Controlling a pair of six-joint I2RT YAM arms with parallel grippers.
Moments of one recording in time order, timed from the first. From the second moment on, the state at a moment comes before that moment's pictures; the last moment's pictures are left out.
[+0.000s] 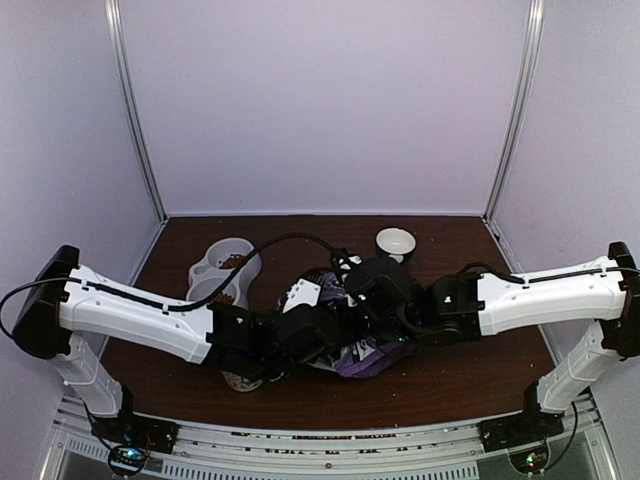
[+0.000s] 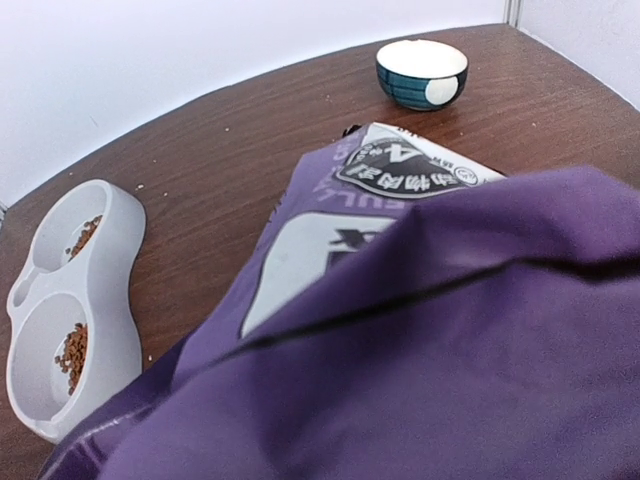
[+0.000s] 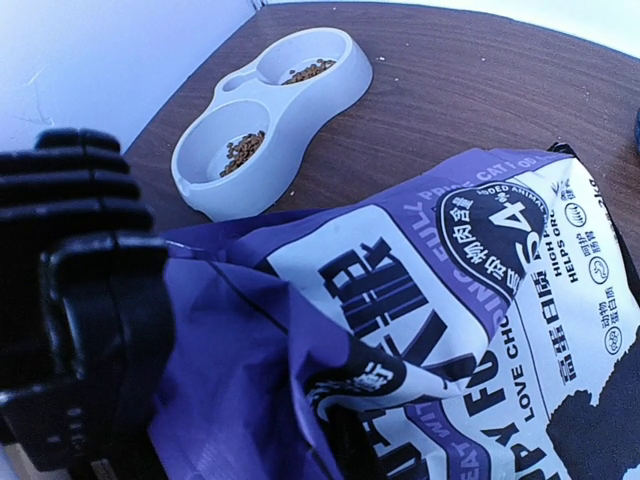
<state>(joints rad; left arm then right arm) -1.36 1.66 1.09 -0.32 -0.86 -0.62 1.26 1.52 1.13 -0.27 0.36 0.68</state>
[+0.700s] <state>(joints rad) -1.24 1.65 0.88 0.20 -0.44 -0.25 1.23 1.52 1.09 -0.31 0.37 0.67</state>
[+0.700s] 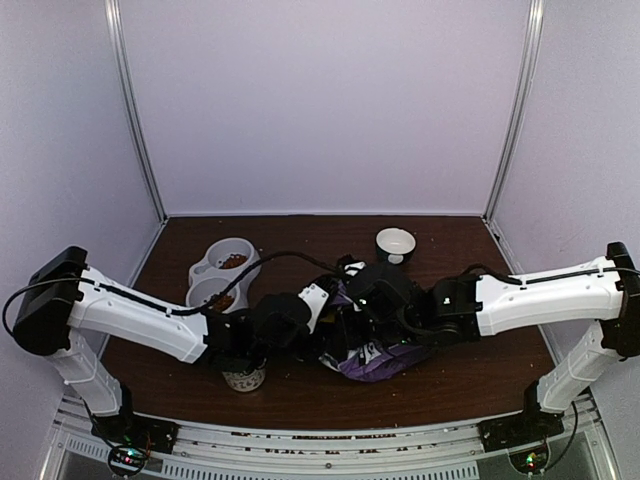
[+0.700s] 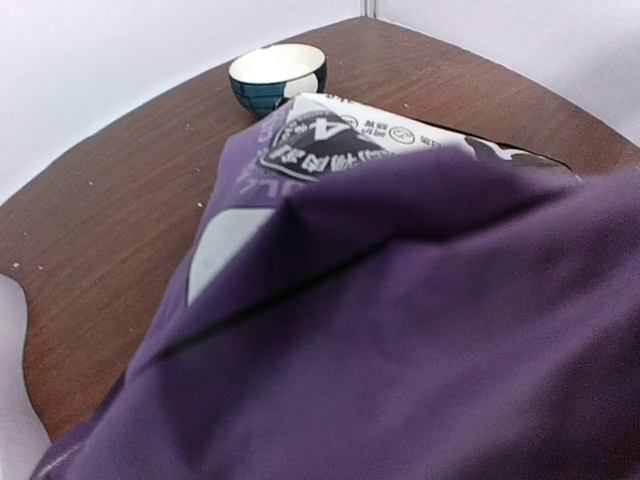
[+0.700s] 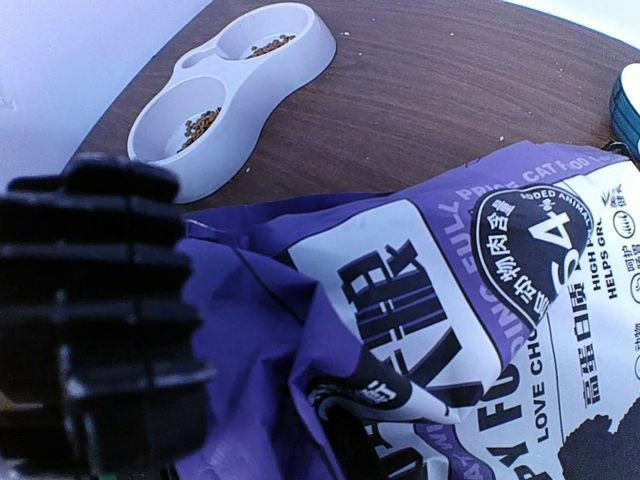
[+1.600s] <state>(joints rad) -1.23 1.82 1.02 0.31 -0.36 -0.20 1.19 1.48 1.10 -0.44 0.40 0.66</state>
